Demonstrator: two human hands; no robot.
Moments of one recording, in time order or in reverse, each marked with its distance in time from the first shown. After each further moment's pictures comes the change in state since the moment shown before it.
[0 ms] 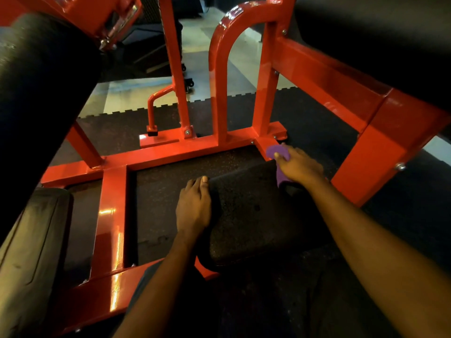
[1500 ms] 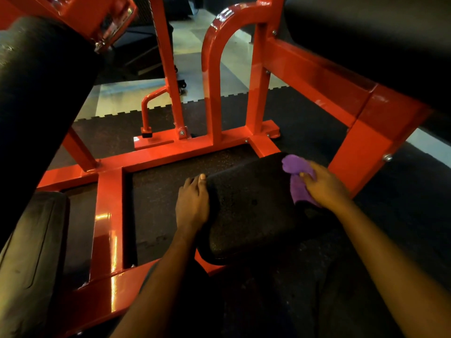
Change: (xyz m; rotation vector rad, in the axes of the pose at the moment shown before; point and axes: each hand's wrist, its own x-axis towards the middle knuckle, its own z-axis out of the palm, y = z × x) left_hand 0.001 -0.005 0.000 -0.043 -0.023 -0.020; right_hand -0.078 0.058 -0.005 0.289 0.144 -0.037
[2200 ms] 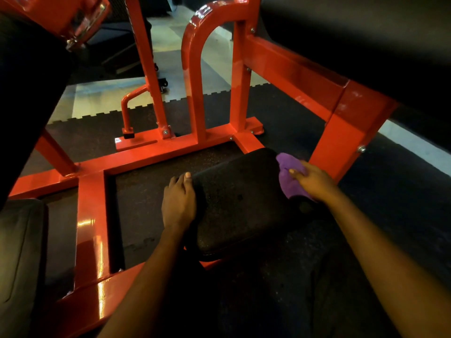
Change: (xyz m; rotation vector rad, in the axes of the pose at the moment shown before) left_hand 0.000 0.005 -0.001 -0.007 0.016 0.015; right_hand 0.004 0.027 -0.011 0.035 -0.092 0.095
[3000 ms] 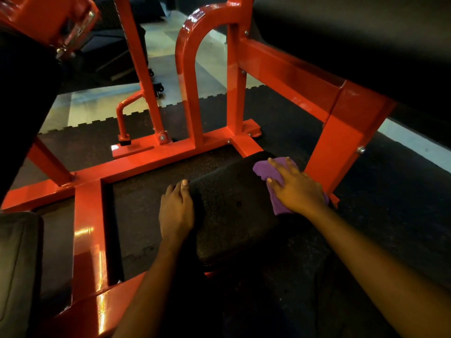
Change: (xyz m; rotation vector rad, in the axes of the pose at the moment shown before) left_hand 0.001 -0.003 0.002 0.011 -0.014 -0.022; right_hand -0.017 -0.032 0.031 -0.468 0.062 -0.153
